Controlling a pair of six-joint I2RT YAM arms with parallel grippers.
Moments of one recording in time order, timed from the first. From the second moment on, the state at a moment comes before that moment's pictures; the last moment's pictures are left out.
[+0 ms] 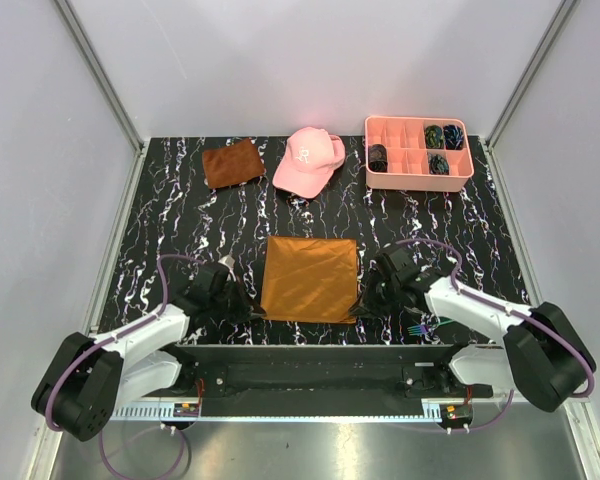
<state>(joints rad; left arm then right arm) -0.47 1.05 0.27 -0.12 0.30 -0.93 0.61 1.22 0.54 -0.34 -0.28 1.04</state>
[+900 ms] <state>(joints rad) -0.47 1.03 0.23 -0.06 0.31 -0.98 0.61 2.13 1.49 -0.28 -0.45 0.76</state>
